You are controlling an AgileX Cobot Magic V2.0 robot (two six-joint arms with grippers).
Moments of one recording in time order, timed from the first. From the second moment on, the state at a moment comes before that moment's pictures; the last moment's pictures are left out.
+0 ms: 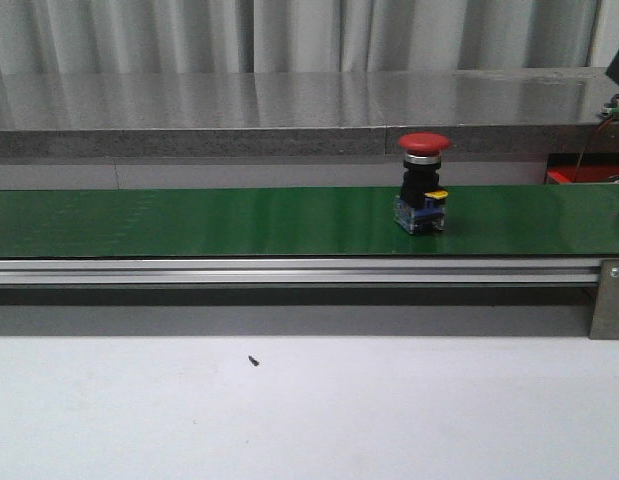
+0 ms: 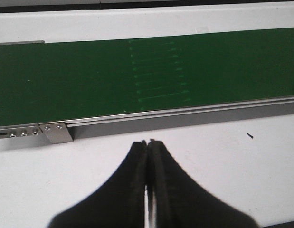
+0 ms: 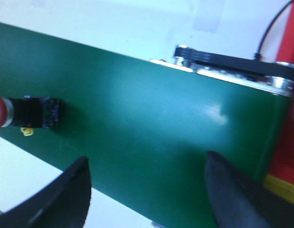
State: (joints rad) left arm 0.10 0.70 -0.78 -0.39 0.90 0.36; right arm -0.26 1.81 -1.60 0.58 1.22 -0.57
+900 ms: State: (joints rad) left arm 0.10 0.70 -0.78 -0.39 0.90 0.36; right arm 0.03 1.81 -1.60 0.47 1.23 -0.58
